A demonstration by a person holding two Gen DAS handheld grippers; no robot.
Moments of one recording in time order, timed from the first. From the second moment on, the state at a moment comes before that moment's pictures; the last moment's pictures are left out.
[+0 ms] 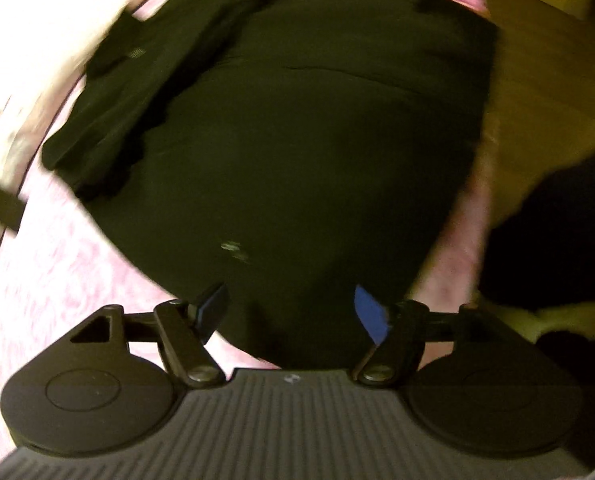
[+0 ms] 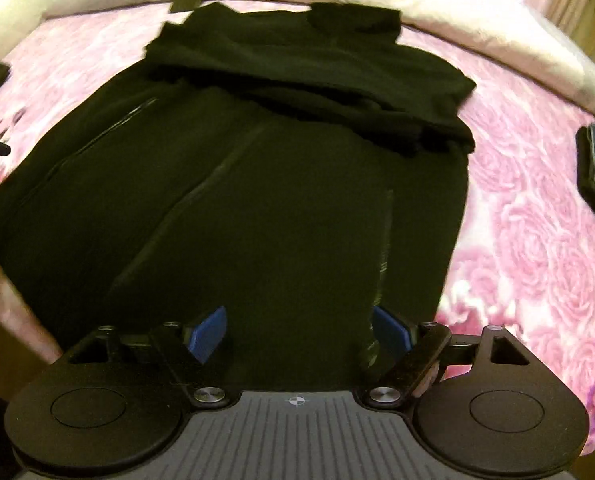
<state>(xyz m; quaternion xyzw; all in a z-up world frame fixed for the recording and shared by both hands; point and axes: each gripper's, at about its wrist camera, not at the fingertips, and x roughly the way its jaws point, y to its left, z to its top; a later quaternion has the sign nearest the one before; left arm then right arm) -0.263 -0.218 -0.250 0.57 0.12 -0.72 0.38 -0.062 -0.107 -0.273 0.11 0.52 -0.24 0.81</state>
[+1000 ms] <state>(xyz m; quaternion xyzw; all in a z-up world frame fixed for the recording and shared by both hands) -0.233 -0.229 -0.248 0.53 0.13 -0.71 0.45 -0.070 0.027 -0.318 -0.12 0.56 -0.13 0.81</state>
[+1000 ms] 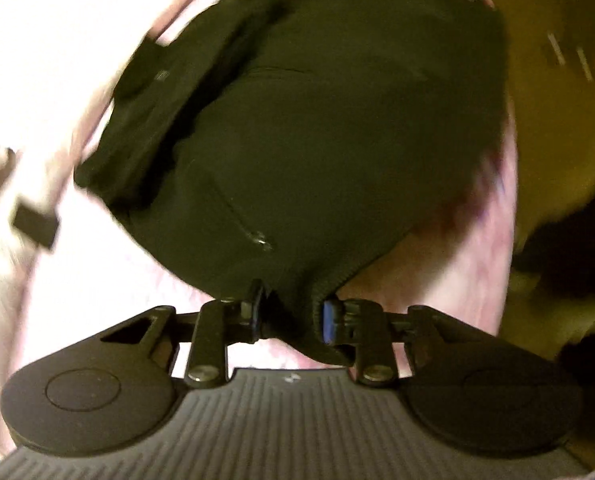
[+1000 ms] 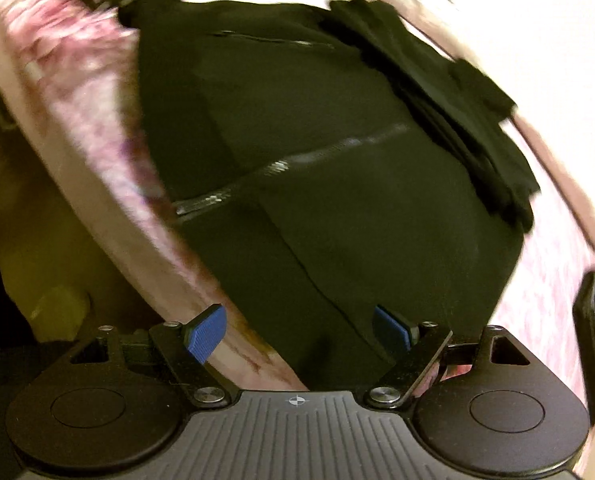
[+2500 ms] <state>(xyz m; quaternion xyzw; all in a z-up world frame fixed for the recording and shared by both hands) -0.191 -0.245 -0.232 0.49 0.22 -0.64 0.54 -0.073 -0.101 -0.270 0.01 0.52 -0.37 0.77</state>
